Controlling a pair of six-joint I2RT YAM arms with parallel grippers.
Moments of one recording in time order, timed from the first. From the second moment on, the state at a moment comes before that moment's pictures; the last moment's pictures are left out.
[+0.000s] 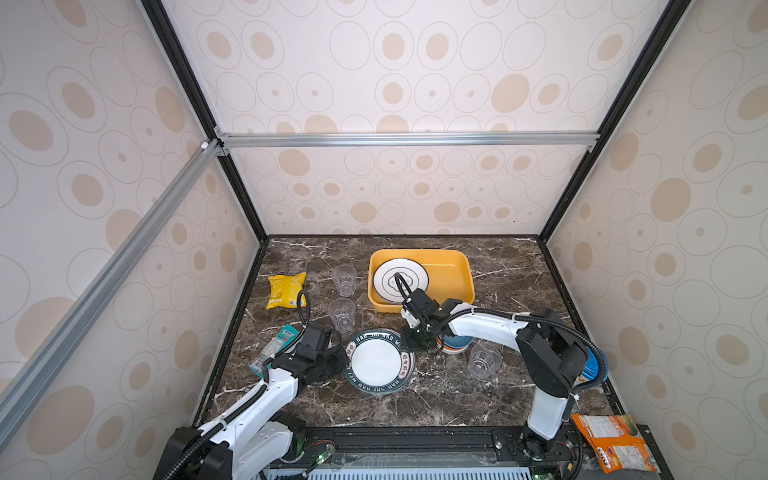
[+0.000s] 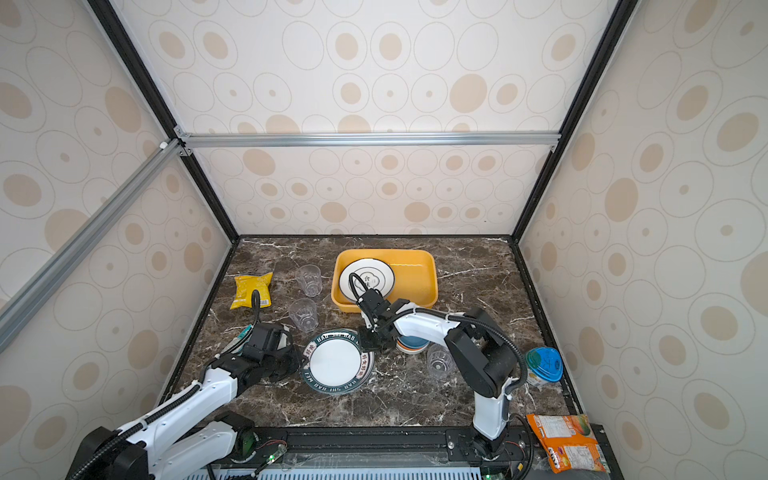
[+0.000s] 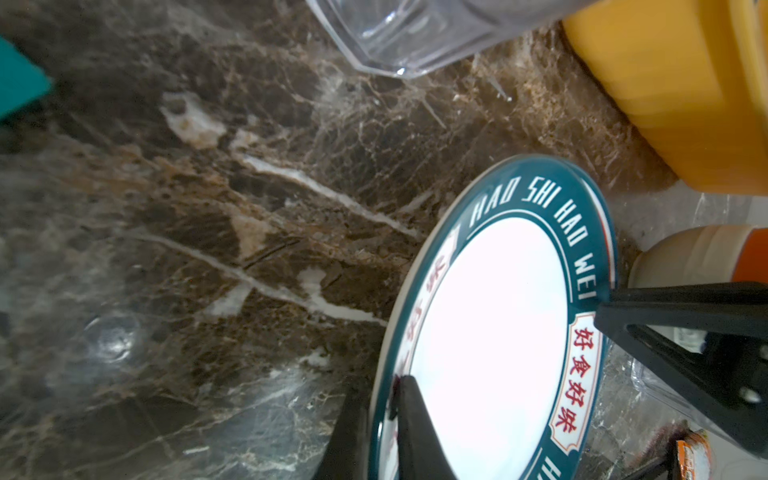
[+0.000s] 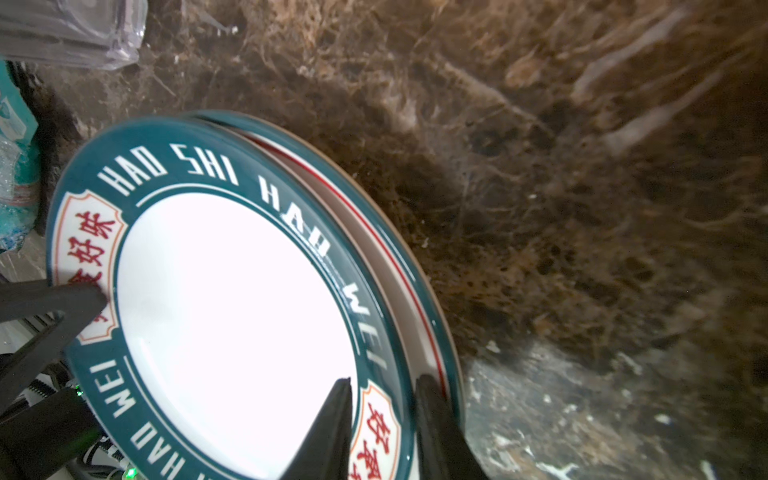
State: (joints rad) left arm -0.37 0.98 0.40 -0.42 0.20 -0.78; right arm 0.80 1.84 1.18 -0.55 -0.27 0.62
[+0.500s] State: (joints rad) left arm -0.37 0.91 0.40 -0.41 0.22 -0.79; right arm 0.80 1.84 1.19 -0.57 -0.26 0.62
